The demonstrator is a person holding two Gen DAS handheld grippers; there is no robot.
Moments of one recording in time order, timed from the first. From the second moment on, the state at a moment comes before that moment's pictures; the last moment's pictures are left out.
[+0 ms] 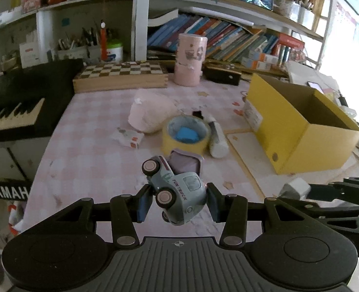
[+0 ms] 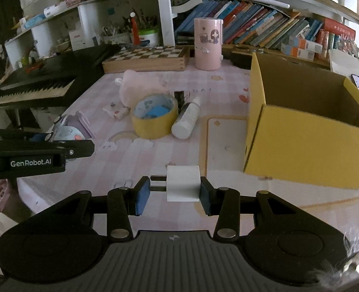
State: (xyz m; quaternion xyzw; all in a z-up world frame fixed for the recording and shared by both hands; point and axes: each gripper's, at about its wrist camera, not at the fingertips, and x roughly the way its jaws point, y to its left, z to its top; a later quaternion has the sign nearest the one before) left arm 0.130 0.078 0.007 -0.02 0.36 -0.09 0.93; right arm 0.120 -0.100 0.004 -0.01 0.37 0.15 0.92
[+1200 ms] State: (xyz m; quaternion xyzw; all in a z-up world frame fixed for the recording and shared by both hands) left arm 0.028 0.027 0.013 0.02 0.36 -0.17 0.92; right arm 0.007 -0.148 0.001 0.04 0.37 0.10 0.92
